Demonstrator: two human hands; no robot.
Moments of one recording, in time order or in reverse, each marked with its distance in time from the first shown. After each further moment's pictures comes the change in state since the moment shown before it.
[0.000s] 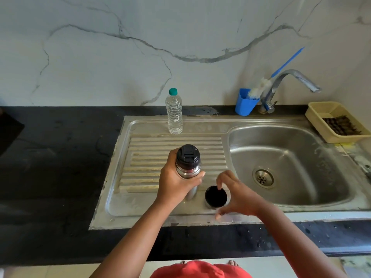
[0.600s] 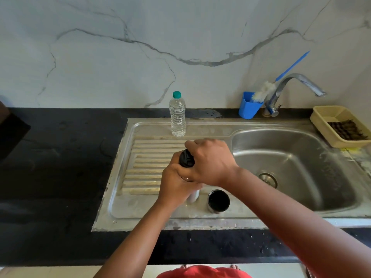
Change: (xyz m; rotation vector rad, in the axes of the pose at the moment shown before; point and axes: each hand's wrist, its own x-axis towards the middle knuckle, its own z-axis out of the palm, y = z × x) left_hand 0.005 0.007 -0.005 0.020 -0.068 -0.110; right_hand 0.055 -0.157 -0.047 -0.586 0.601 -0.379
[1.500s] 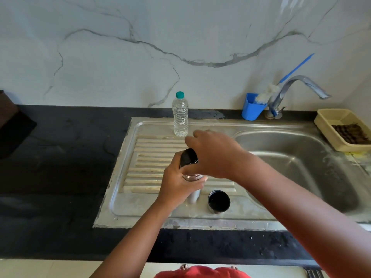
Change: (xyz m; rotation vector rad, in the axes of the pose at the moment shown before) left_hand -0.004 0.001 -0.001 -0.043 -0.004 0.049; right_hand 0.024 0.005 -0.041 -0.075 -0.579 -0.037
